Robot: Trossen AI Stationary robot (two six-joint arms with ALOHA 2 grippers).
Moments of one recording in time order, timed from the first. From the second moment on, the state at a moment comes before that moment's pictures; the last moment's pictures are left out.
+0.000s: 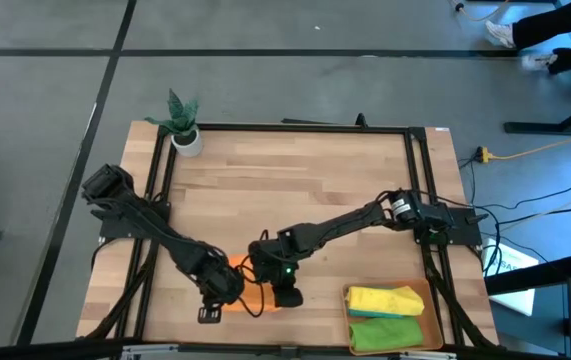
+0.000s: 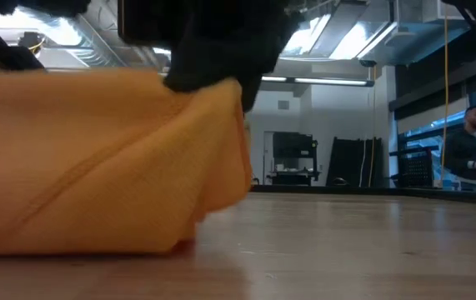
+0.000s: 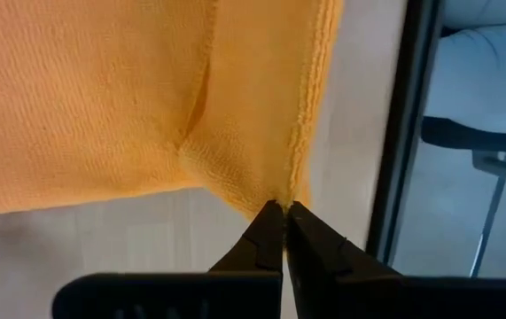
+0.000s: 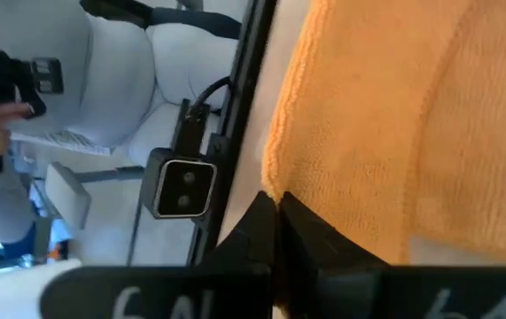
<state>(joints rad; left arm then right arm) -0.62 1.66 1.11 -0.72 0.24 -0.72 0.27 2.31 1.82 -0.54 -0.76 0.30</state>
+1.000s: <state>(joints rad) -0.54 1.80 1.10 -0.82 0.07 -0.66 0.19 2.32 1.71 -0.47 -0.58 0.34</state>
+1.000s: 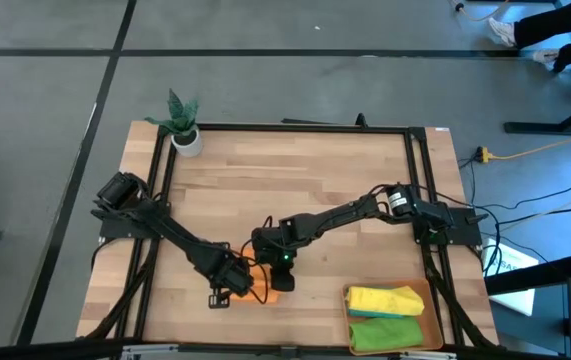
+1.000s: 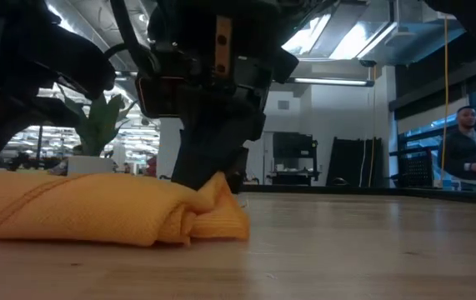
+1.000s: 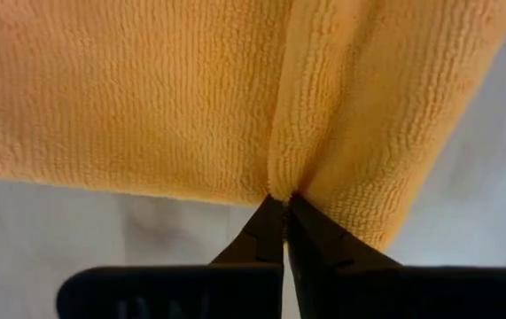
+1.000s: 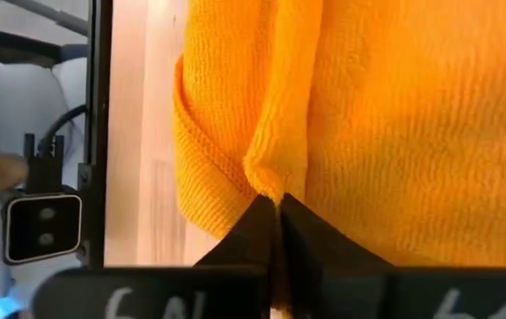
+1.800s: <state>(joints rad) -0.51 1.79 1.10 -0.85 0.02 -0.66 0.16 2.31 1.71 -0.46 -0.58 0.41</state>
